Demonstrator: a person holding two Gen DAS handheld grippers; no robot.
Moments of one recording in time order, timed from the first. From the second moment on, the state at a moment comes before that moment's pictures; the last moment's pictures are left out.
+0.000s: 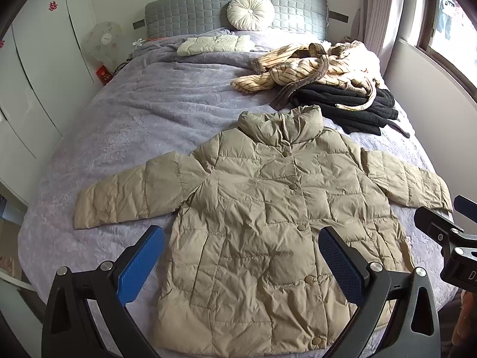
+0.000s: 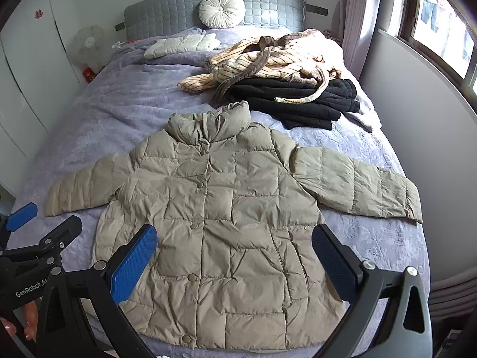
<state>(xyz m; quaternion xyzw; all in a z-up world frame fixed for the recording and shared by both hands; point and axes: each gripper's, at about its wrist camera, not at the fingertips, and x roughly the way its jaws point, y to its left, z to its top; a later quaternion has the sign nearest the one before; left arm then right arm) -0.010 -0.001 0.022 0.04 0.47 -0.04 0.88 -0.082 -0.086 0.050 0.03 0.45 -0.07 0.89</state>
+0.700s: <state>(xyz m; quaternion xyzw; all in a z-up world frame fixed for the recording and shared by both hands) -0.011 0.003 0.020 0.04 0.47 -0.04 0.88 -0.082 -0.084 0.045 0.04 0.45 -0.07 0.89</state>
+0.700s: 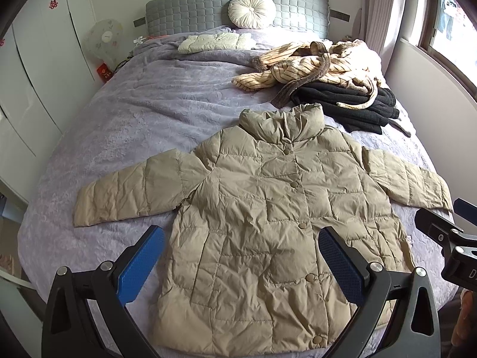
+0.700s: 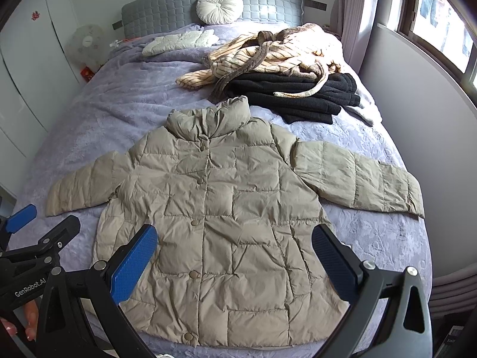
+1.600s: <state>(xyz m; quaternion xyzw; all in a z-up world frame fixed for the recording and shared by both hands) -0.019 0.013 0.009 0.03 0.48 -0.03 0.88 -0.081 -0.084 0.043 0.04 0.46 -0.07 0.89</state>
